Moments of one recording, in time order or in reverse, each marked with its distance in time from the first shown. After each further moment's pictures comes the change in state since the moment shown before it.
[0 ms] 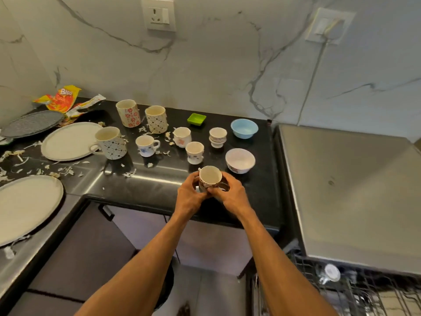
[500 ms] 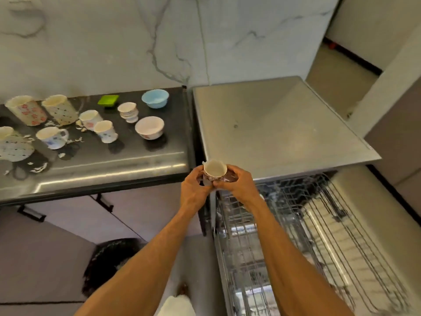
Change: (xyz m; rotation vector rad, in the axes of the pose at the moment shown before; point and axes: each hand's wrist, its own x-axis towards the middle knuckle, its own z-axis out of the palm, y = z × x) left_hand -0.165 0.062 0.219 0.018 -0.256 0.085; right_hand -0.199 0.109 -0.206 0.159 0.292 0.077
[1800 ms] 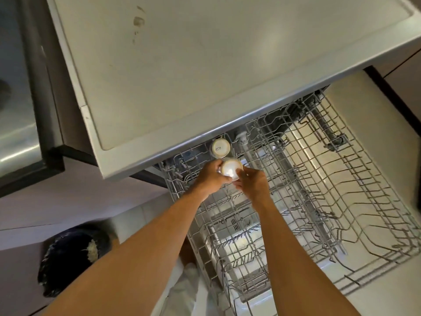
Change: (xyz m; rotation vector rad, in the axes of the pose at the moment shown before) left_hand 0.042 -0.154 0.268 0.226 -0.711 -0.464; right_hand 0.017 0.312 -0.104 0.144 0.414 0.811
